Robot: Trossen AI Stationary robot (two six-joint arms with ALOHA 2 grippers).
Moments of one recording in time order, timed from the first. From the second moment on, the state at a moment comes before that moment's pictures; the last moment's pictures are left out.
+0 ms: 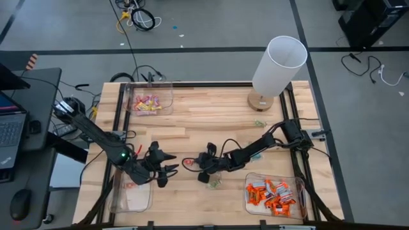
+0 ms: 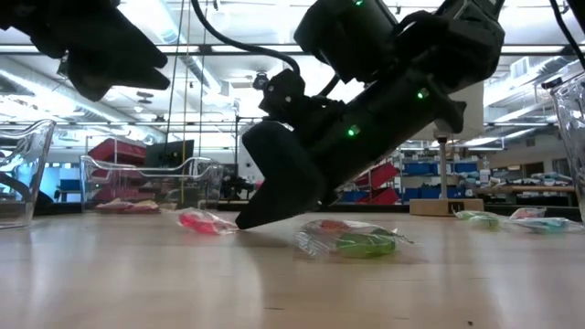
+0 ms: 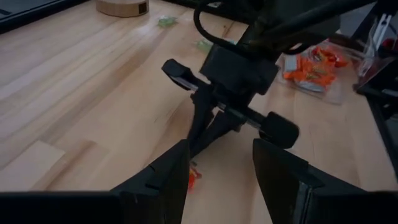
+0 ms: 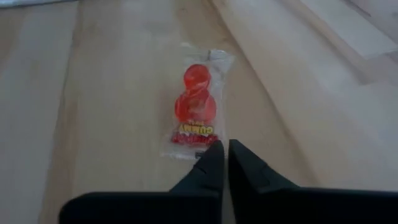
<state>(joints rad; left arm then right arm) -0.69 1.23 0.60 -0.01 -0.82 -0.73 0.28 2.15 1.12 0.36 0.43 0.35</state>
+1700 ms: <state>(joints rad) -0.69 1.33 0.60 0.03 -0.85 -0.77 0.21 2.16 1.13 0.37 0.25 0.21</state>
